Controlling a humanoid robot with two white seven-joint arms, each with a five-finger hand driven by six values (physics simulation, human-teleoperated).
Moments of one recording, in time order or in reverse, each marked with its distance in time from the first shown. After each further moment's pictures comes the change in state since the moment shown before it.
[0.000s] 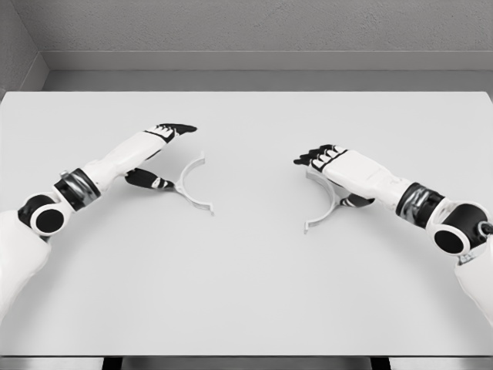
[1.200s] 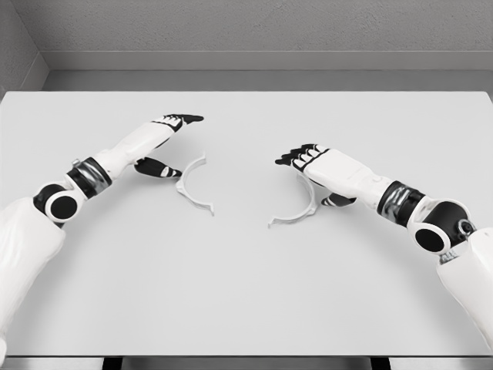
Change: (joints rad) left arm -0.075 -0.074 -0.010 0.110 -0.023 0.000 0.000; right arm -0.021 0.042 0.044 -0.041 0.007 0.045 0.024
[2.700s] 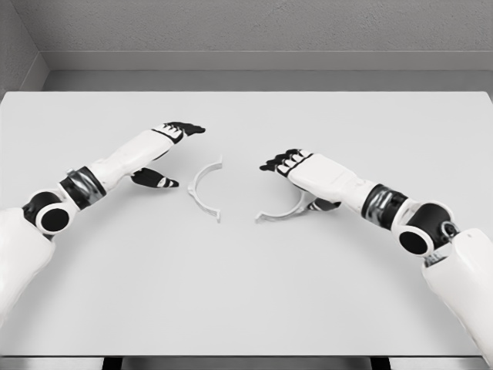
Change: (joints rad) left arm 0.078 0.065 0.000 -0.154 -0.032 0.000 0.004; right arm -0.011 0.026 0.058 -0.034 0.006 0.049 0.021
